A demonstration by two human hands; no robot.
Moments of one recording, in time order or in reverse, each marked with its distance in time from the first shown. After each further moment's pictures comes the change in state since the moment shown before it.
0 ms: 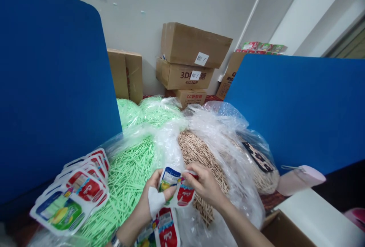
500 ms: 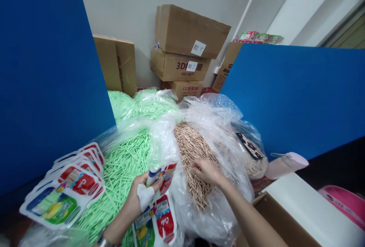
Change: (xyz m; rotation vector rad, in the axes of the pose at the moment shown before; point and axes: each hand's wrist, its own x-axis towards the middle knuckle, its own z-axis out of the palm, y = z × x) left_hand -0.010 -0.011 -0.028 0.248 0.157 -0.107; right_hand -0.014 0.096 -0.013 -0.307 -0.216 0.231
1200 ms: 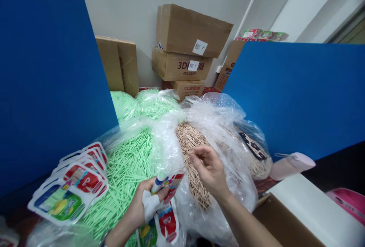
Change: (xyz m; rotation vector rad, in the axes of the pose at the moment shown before) left_hand -0.017 0.000 0.007 0.069 -0.128 0.031; right_hand -0.017 -0.111 -0.027 0.706 0.591 -0.190
